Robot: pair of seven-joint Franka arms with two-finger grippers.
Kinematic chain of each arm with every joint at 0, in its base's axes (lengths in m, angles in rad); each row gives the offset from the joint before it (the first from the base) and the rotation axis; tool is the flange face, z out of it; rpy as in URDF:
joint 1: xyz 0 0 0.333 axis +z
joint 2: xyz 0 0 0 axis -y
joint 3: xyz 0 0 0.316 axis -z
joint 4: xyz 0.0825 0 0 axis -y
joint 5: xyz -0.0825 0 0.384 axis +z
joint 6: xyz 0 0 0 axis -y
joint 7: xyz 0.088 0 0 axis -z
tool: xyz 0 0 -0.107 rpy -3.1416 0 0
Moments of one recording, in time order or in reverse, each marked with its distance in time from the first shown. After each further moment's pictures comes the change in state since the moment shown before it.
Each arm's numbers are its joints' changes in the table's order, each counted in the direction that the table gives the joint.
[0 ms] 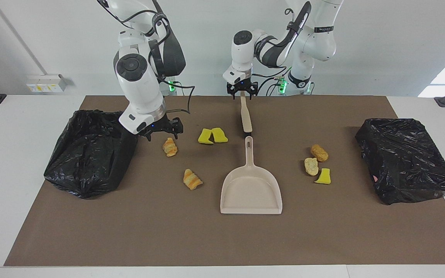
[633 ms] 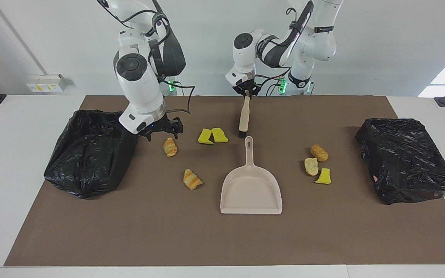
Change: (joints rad) left arm 0.025 0.005 -0.024 0.041 0.000 -0.168 0.136; right arm 0.001 0.001 -0.001 -0.001 0.002 0.012 0.006
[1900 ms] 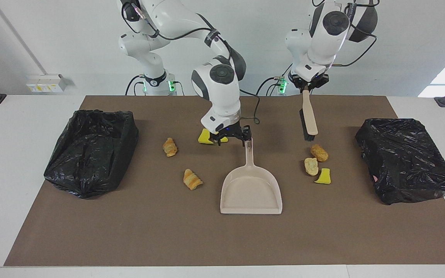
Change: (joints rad) left arm 0.658 0.148 -0.029 0.282 0.069 -0.470 0.492; right arm 0.389 -0.220 -0.007 0.007 0.001 0.395 0.574
